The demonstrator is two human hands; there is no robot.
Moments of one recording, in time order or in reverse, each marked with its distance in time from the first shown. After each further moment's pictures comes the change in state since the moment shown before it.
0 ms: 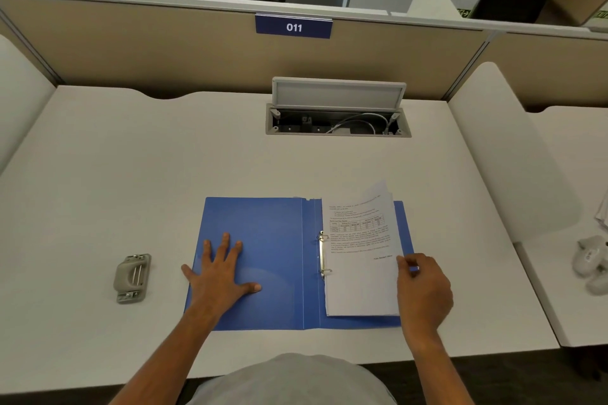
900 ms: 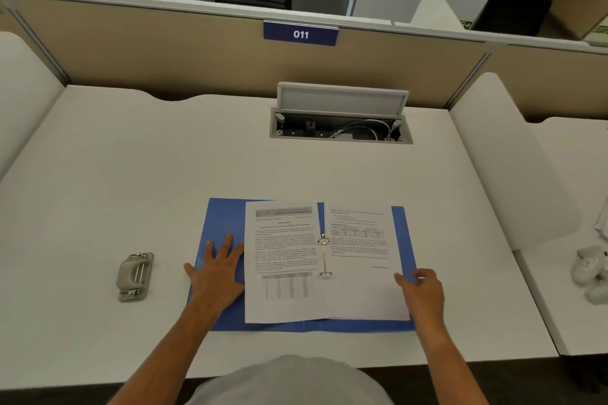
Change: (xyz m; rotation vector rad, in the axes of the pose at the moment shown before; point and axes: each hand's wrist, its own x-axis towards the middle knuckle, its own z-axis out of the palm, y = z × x) left_hand 0.007 -0.005 -0.001 0.020 0.003 0.020; right_hand 0.020 0.046 0.026 0.174 -0.398 0.472
